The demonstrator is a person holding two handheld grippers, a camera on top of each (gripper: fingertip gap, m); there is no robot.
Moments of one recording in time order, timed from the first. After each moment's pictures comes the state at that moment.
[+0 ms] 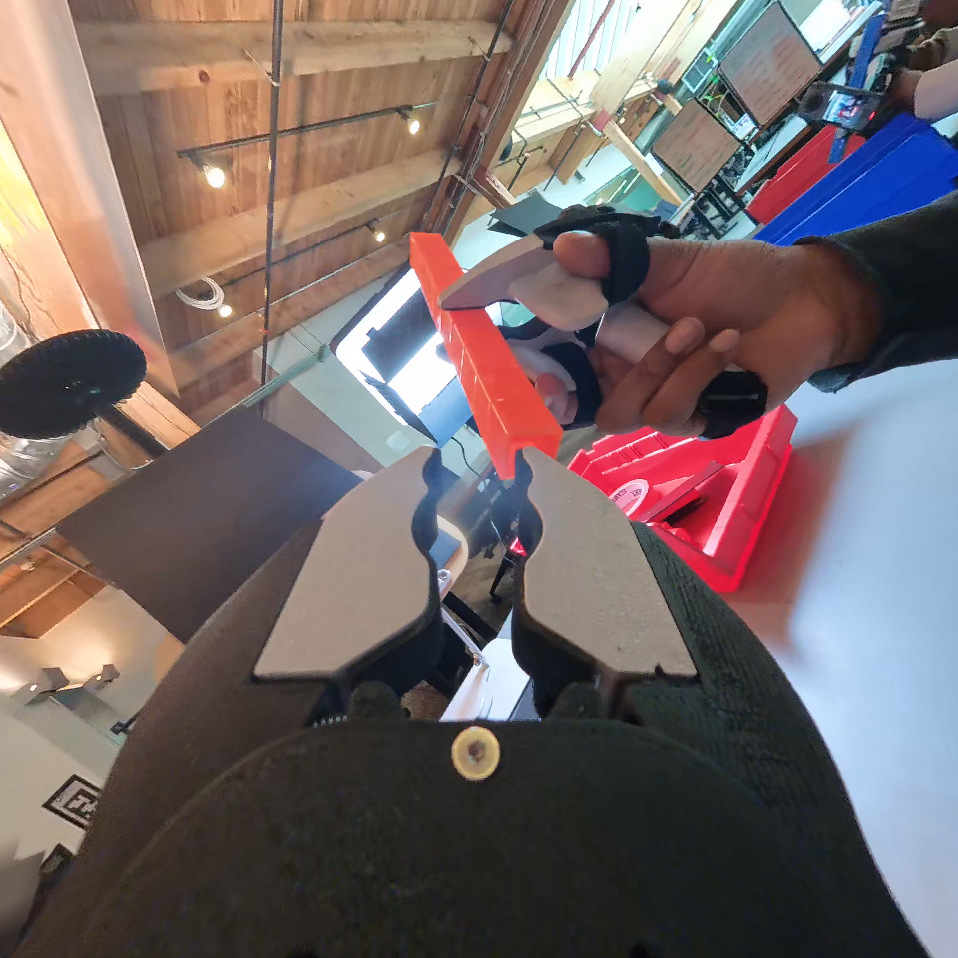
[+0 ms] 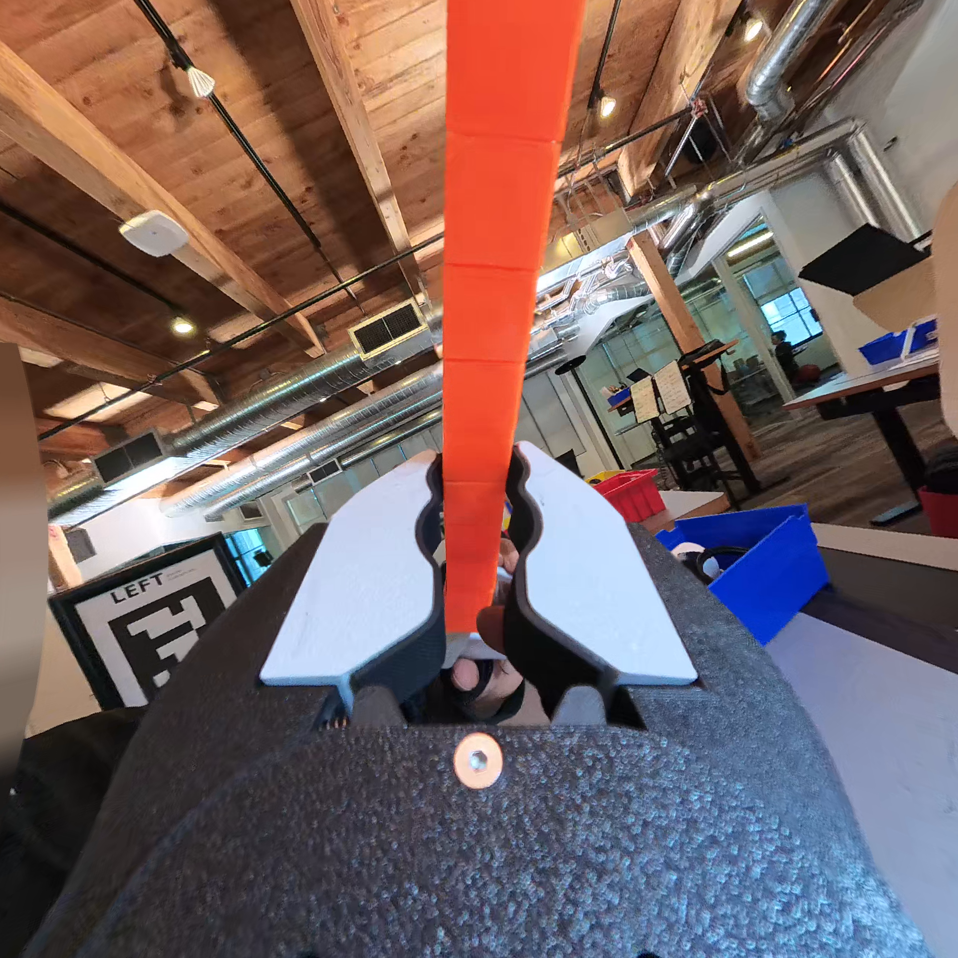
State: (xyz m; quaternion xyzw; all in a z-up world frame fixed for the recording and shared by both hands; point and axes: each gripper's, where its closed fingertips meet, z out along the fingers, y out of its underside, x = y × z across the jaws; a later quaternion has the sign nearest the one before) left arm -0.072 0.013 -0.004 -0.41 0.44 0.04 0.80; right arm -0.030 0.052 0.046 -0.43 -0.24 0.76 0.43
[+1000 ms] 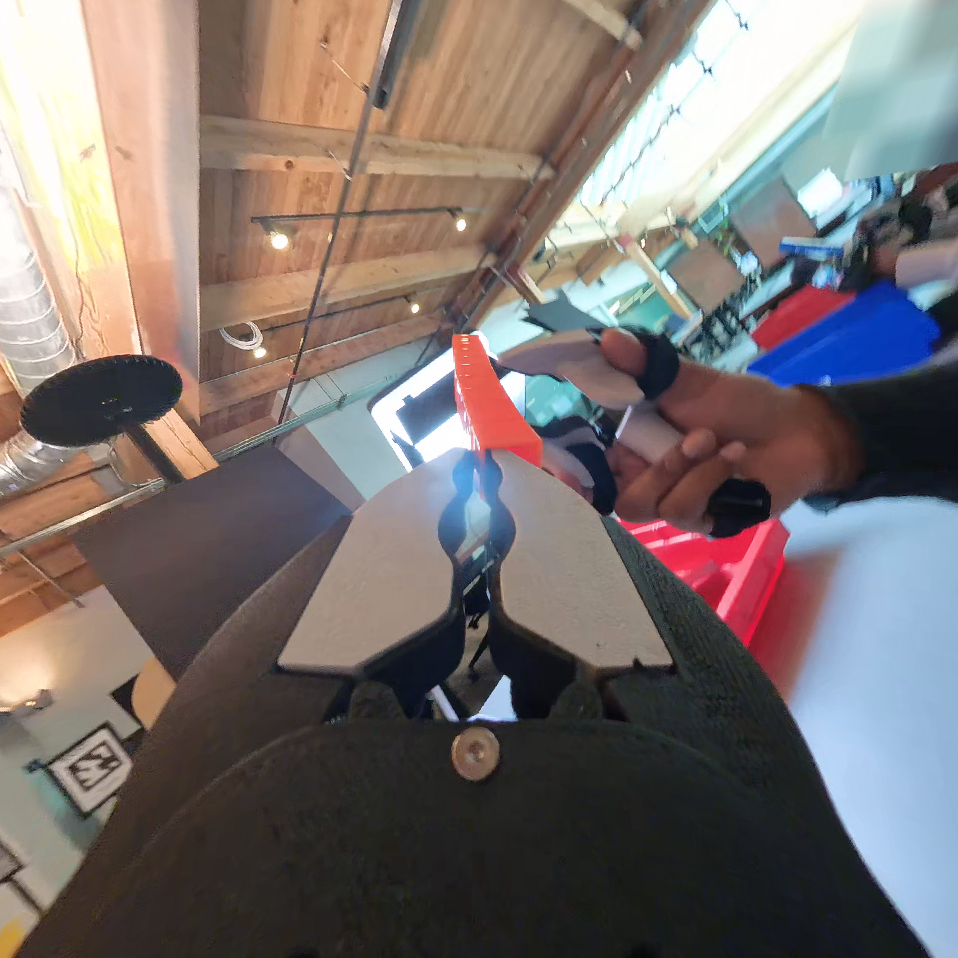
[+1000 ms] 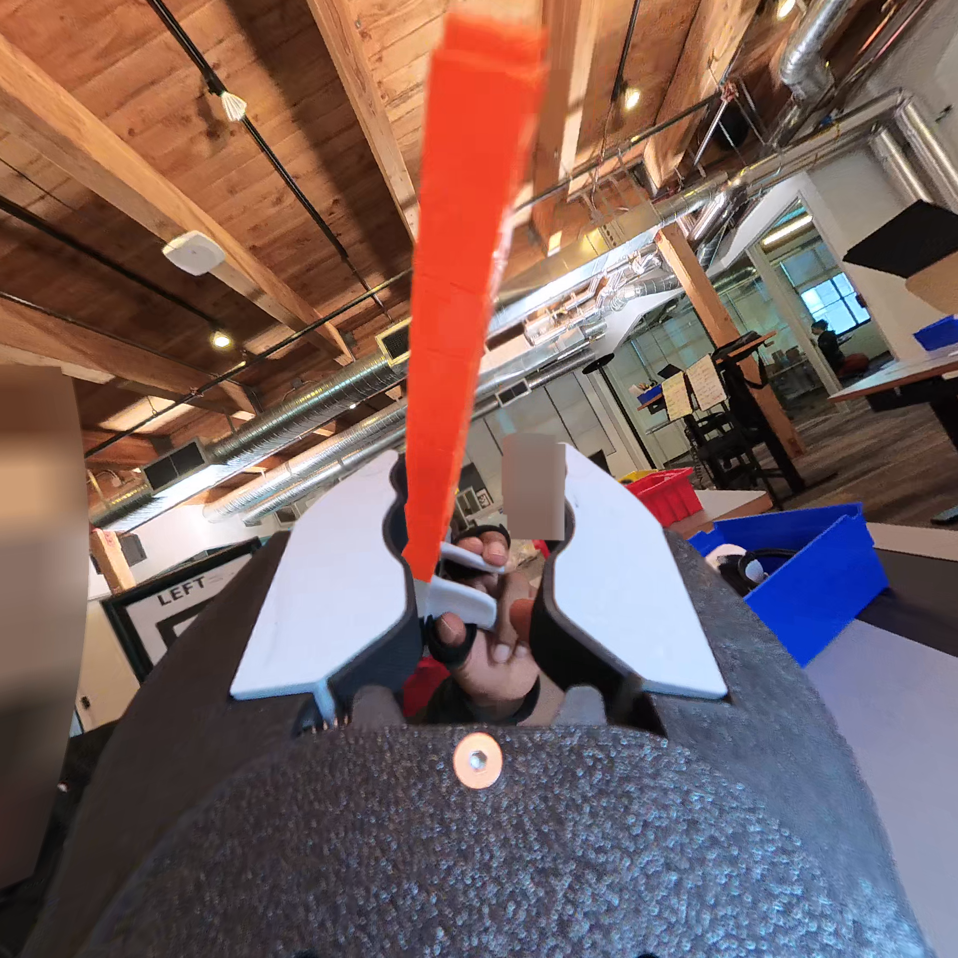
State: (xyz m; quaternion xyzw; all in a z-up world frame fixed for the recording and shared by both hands) left arm -0.082 -0.018 0.031 -0.37 0.38 -0.04 0.85; right arm -0.032 0.043 0.052 -0.41 -0.24 0.78 0.41
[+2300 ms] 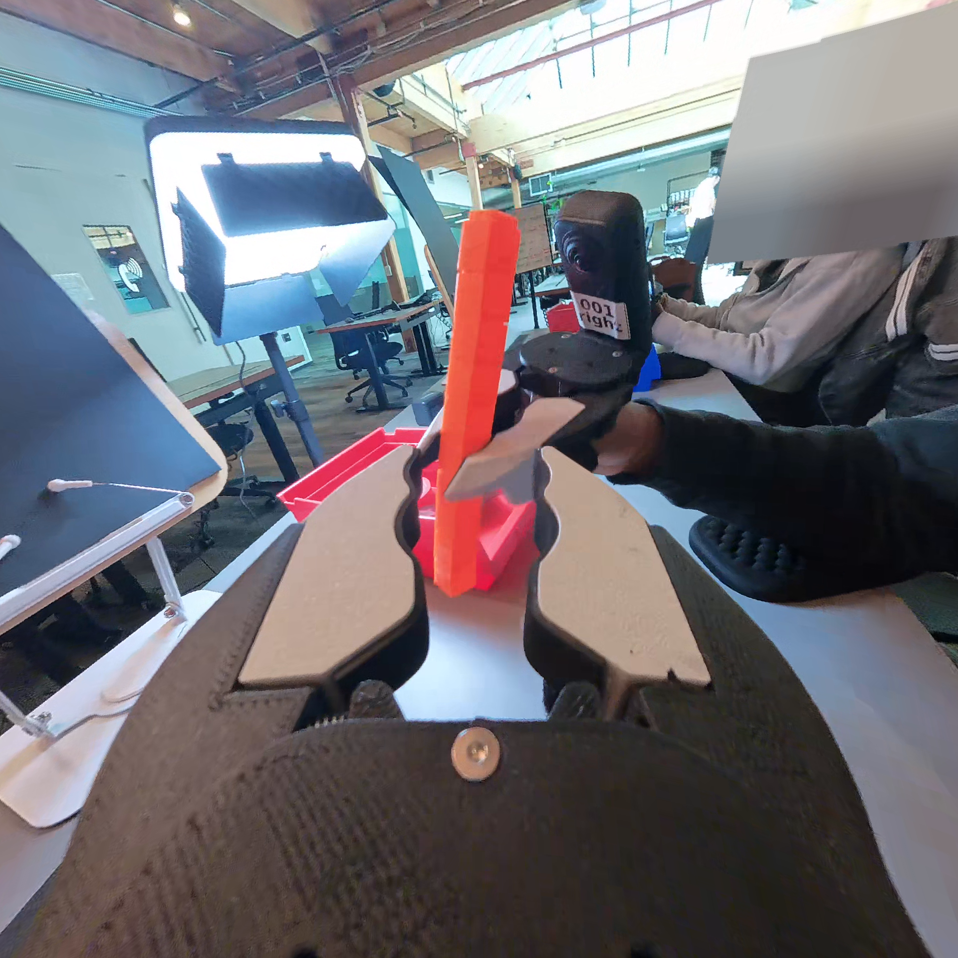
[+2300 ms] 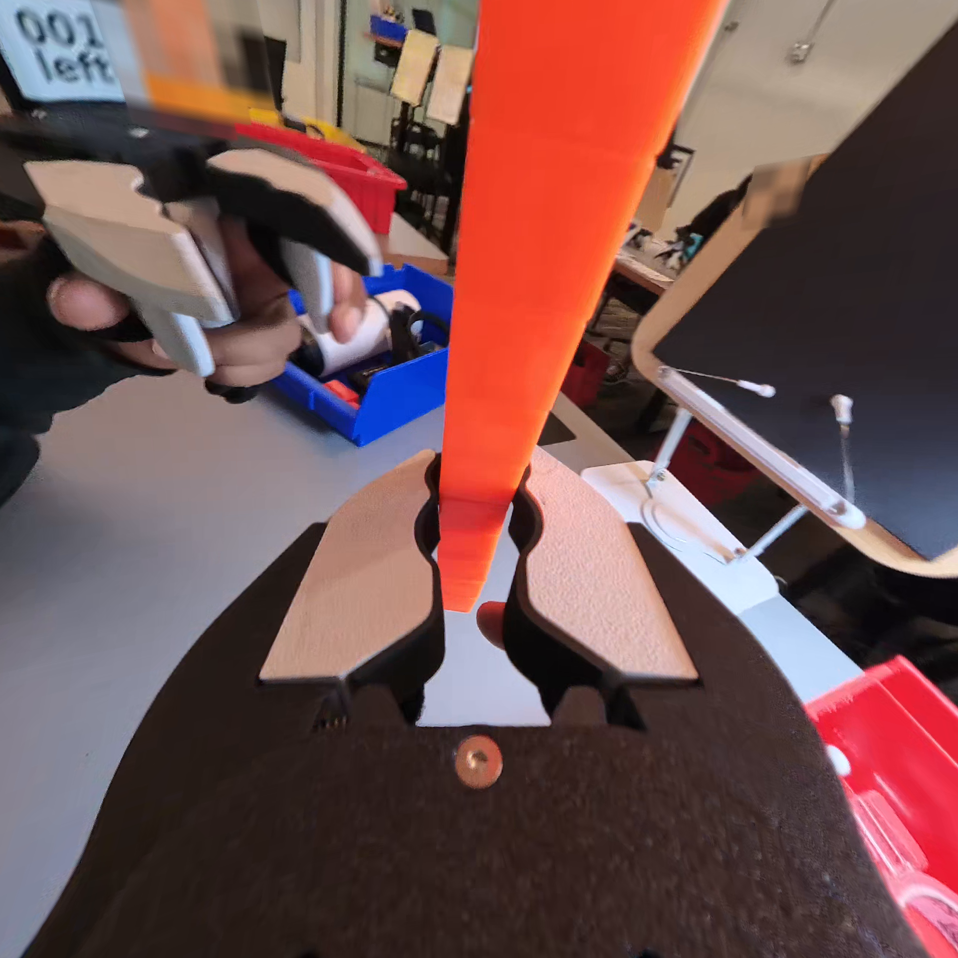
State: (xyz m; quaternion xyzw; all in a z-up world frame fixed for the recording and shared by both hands) left arm -0.088 0.018 -0.015 -0.56 0.39 -0.30 0.67; right arm -0.072 0.074 -0.055 -0.55 -0.52 0.30 0.58
